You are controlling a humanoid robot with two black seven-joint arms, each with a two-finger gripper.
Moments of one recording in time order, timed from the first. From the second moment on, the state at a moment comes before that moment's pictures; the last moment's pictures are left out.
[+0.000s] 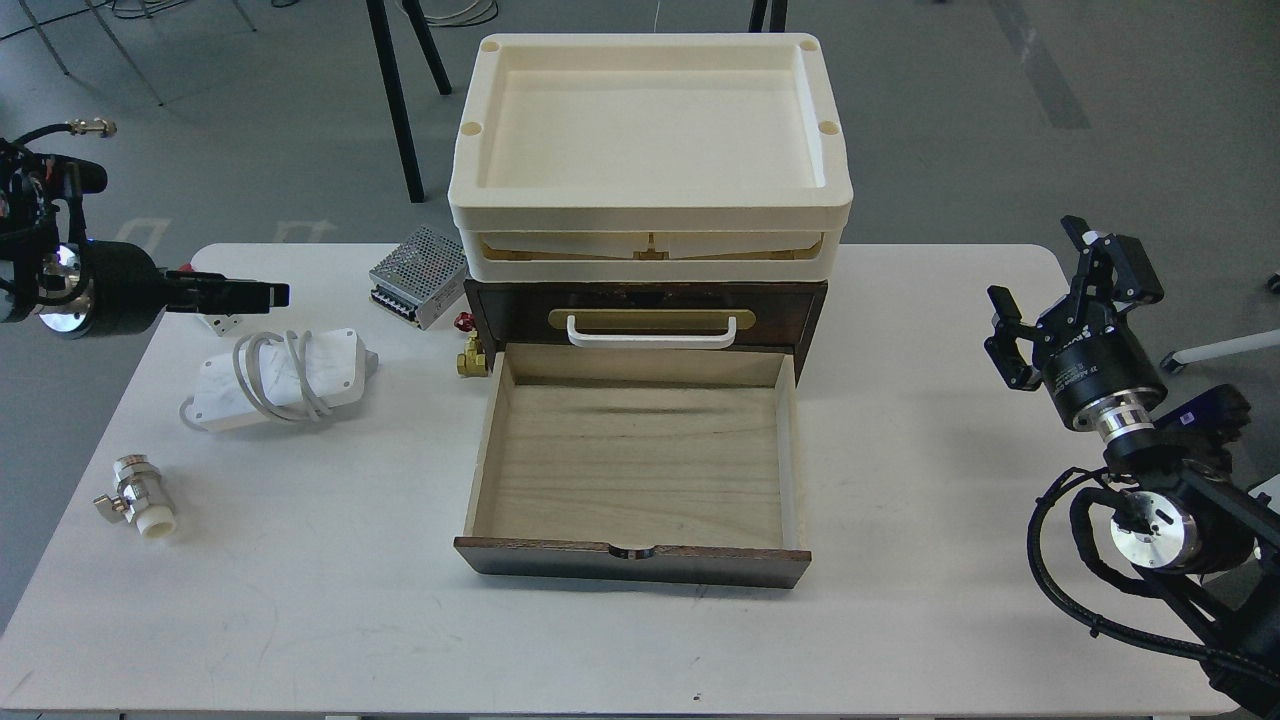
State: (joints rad) left arm -0.97 0.81 -0.26 -0.74 1.56 -0.49 -0.49; right arm 0.32 -0.52 0.88 1.16 -0.28 0.04 0.49
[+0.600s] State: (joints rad) left arm -0.84 0.64 -0.25 -0.48 1.53 -0.45 -0.49; right arm 0.32 -0.52 0.88 1.16 -0.28 0.04 0.49
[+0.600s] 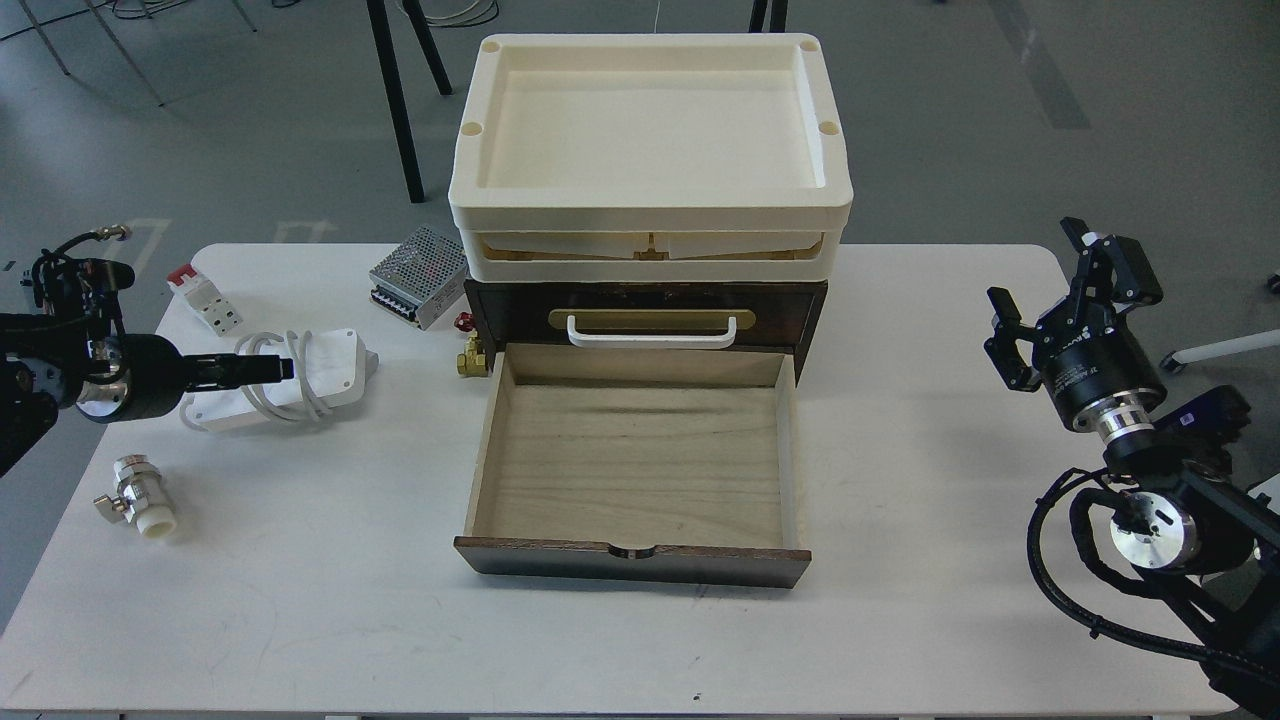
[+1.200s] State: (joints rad) left arm -0.81 0.44 -0.25 -0.22 1.53 -0.29 -0.49; right arm 0.32 -0.52 0.88 1.16 -0.28 0.04 0.49
